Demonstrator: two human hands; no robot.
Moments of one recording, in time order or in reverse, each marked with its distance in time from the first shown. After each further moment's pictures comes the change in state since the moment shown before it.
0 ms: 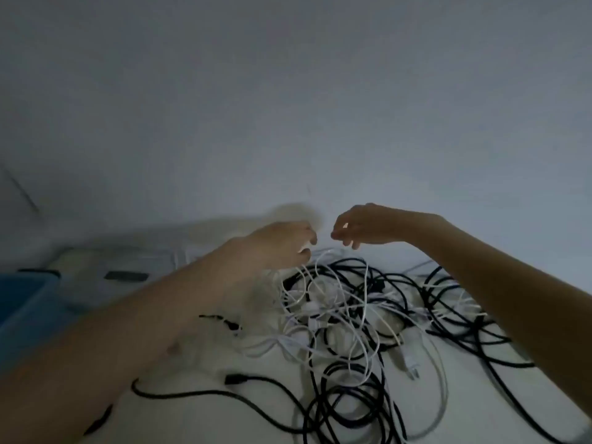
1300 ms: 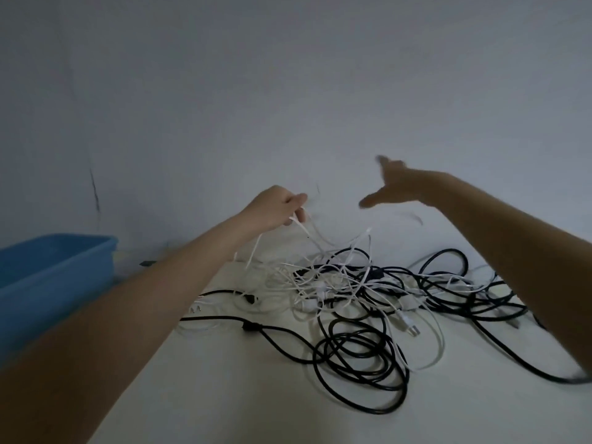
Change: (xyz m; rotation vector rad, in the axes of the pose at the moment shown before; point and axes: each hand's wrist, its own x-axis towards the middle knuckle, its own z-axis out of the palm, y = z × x) left_hand -0.129 0.054 0.021 -0.528 0.576 -0.147; right_hand -0.132 -0.038 0.041 -0.072 0.488 0.163
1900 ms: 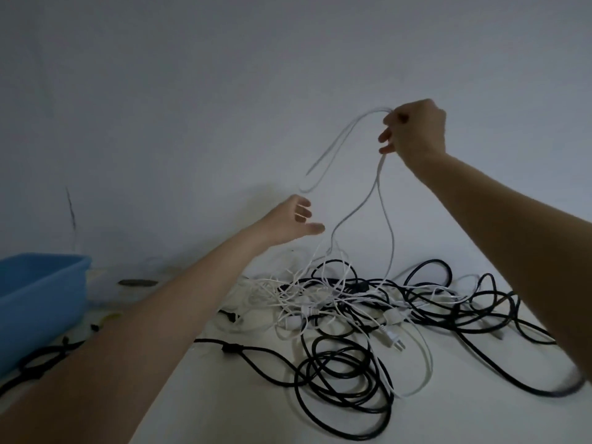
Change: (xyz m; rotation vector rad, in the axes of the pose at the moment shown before) left_hand 0.033 0.012 0.033 -0.152 -0.076 0.032; right_hand 0.020 0.012 -0.051 0.690 0.816 -0.136
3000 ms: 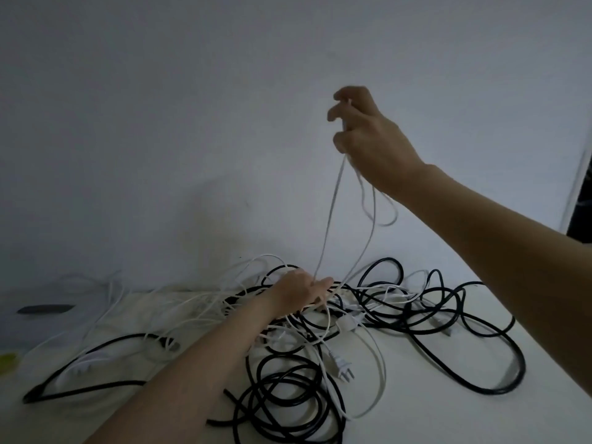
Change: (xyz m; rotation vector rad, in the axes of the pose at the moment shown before) left_hand 0.045 -0.042 0.151 0.243 -0.257 -0.043; right_hand 0.006 0.046 -0.030 -0.800 -0.126 -1.050
